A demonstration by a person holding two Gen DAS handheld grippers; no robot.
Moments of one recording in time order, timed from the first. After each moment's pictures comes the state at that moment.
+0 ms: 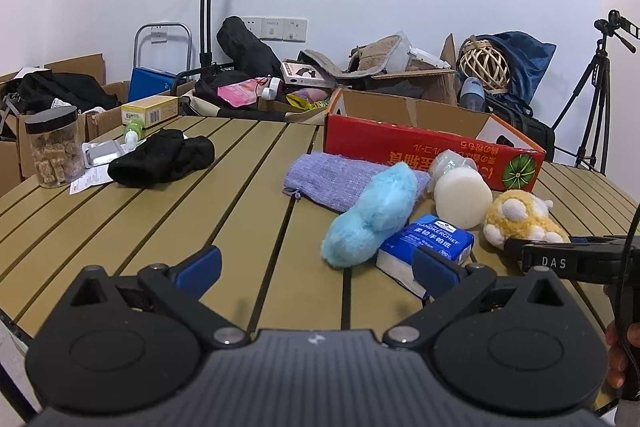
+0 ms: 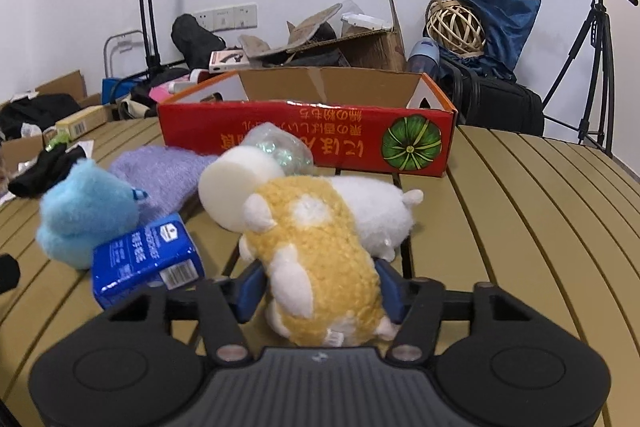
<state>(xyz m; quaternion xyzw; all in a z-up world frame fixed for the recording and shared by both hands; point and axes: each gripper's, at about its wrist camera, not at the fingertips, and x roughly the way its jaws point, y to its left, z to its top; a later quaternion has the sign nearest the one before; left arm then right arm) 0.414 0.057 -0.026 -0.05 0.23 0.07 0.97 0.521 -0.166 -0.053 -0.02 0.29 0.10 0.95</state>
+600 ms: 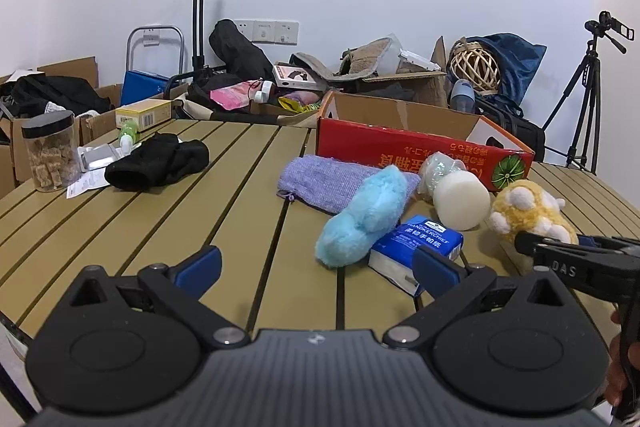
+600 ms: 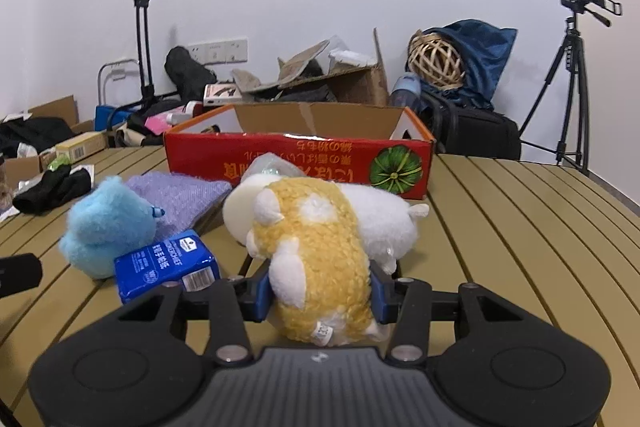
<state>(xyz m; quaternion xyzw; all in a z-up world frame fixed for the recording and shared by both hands) 0.408 0.061 -0.021 -0.05 0.23 0.05 0.97 0.477 -0.163 -0.043 -0.01 0.23 0.07 0.97</state>
